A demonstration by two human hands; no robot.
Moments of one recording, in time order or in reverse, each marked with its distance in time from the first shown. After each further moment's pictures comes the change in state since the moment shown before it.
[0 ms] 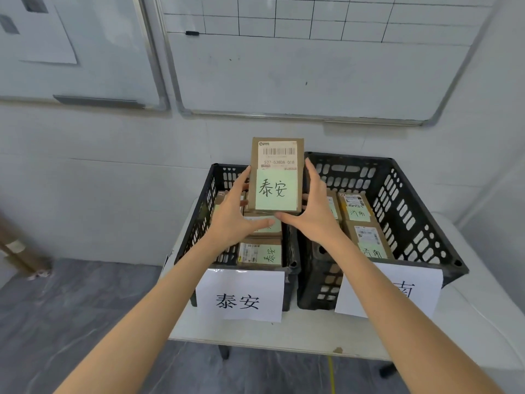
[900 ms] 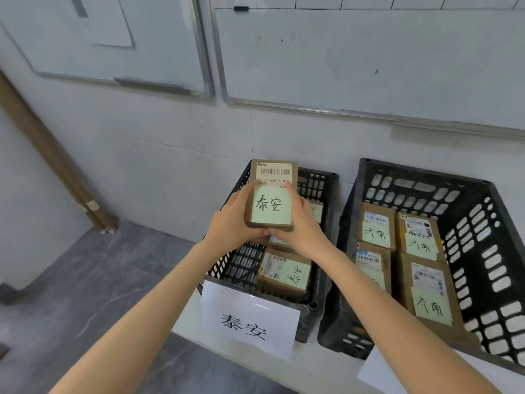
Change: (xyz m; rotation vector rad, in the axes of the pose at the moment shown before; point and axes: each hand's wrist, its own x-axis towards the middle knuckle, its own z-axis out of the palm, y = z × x) left_hand 0.047 -0.064 -0.008 0.416 0.100 -0.233; right_hand 0.084 0.057 0.070 -0.056 -0.488 0.026
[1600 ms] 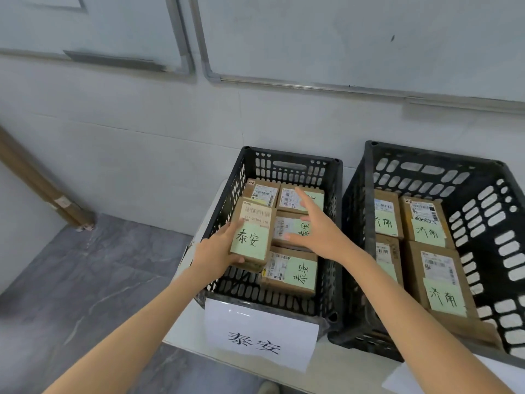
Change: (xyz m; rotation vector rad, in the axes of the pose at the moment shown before) left_hand 0.005 -0.115 0.040 0.319 -0.319 -0.159; right_hand 0.027 0.036 0.003 0.064 -0.102 0.142
